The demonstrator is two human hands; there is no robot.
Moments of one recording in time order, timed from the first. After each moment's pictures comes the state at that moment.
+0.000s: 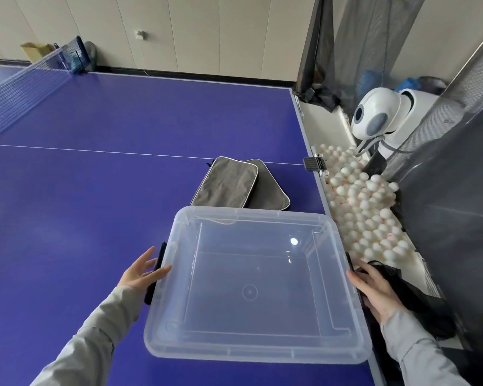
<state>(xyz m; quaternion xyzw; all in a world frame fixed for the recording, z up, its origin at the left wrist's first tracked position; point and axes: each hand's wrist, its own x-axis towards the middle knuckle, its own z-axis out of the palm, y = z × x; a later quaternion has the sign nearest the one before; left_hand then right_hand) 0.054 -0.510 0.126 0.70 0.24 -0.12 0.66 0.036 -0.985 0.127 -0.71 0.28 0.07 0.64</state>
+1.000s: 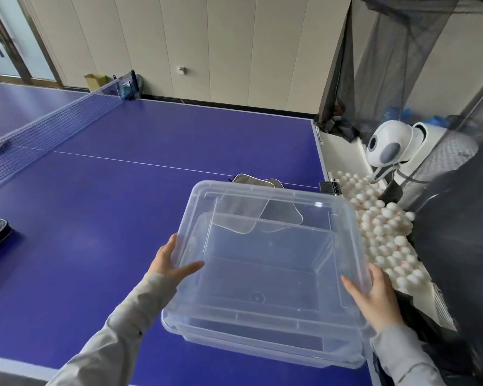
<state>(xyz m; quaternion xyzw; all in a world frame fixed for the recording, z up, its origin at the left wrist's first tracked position) 0.017 -0.550 0.171 0.80 0.18 -0.02 0.58 0.018 -0.945 0.183 -0.90 0.13 -0.06 0.41</state>
